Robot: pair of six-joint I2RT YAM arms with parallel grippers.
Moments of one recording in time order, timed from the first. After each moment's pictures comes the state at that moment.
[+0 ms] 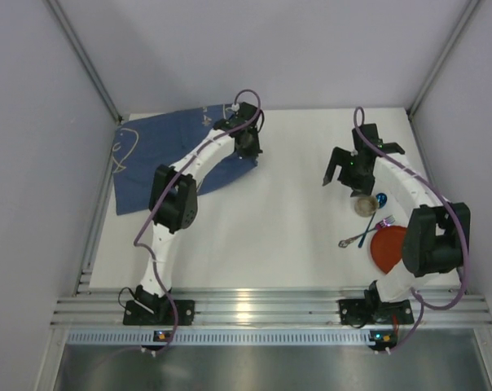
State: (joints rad) left arm -0.50 2.28 2.08 -0.71 -0.10 -0.54; right arm 0.15 1.62 1.28 -0.79 -0.07 0.49
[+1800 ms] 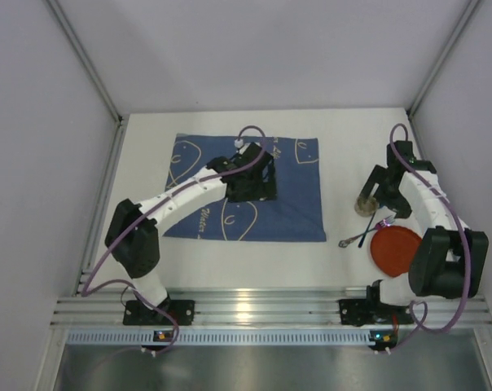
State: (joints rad) left arm -0.83 1.79 1.56 -0.76 -0.16 -0.73; right arm -0.04 1.39 1.09 -0.89 0.23 0.45
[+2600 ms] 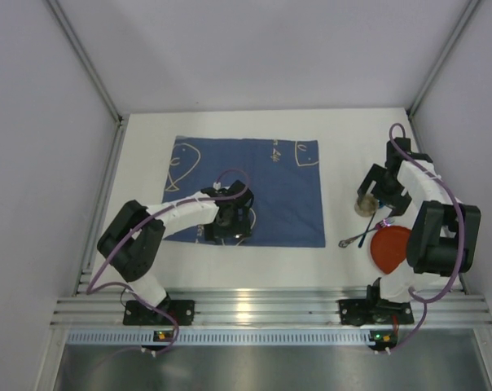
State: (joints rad) left arm -0.73 1.69 1.02 -0.68 -0.15 -0.79; right arm -0.13 1.59 1.15 -0.87 0.11 0.46
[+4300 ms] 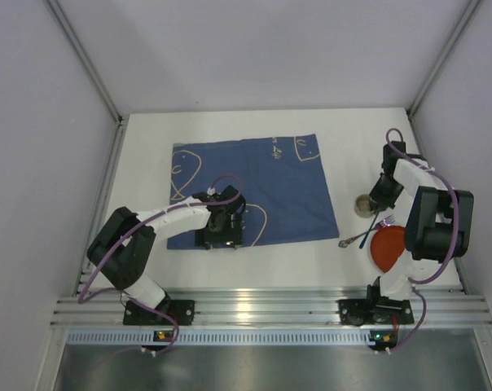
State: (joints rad) left arm -0.71 1.61 0.92 -0.72 -0.15 -0.73; right arm -0.14 1.72 1.14 -0.82 0.14 0.50
